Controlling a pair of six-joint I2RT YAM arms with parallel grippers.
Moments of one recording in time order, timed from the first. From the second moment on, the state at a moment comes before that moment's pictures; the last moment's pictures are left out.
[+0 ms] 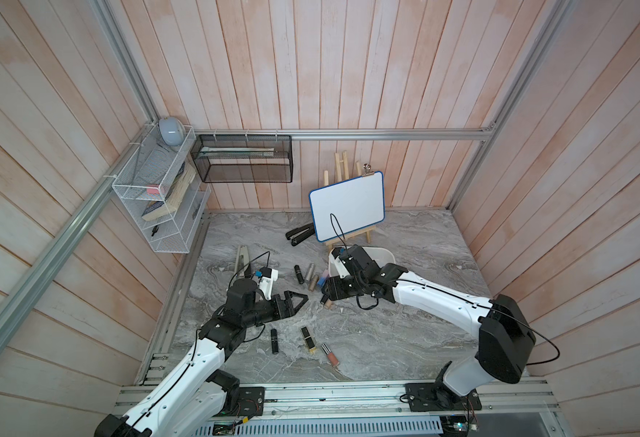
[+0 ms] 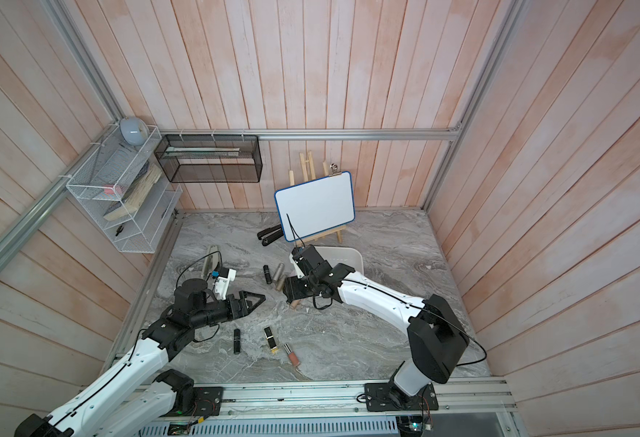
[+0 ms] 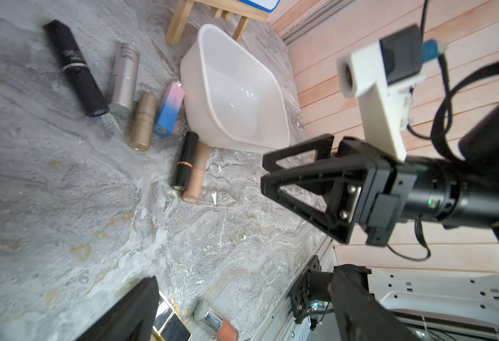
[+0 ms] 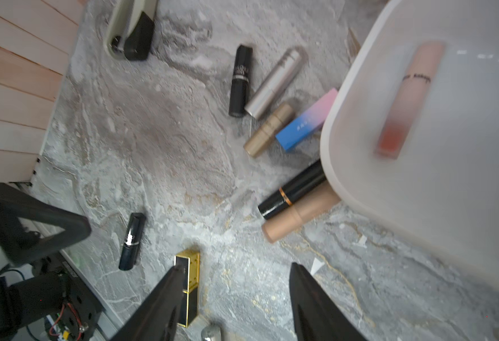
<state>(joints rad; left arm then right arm) -0.40 0.83 0.48 -0.19 0.53 -0.74 0.87 1.57 1.14 -0.51 -0.11 0.52</state>
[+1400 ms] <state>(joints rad) -0.41 0.69 0.45 -0.46 0.23 -0.86 1.42 1.69 1.07 -0.76 0.17 0.89</state>
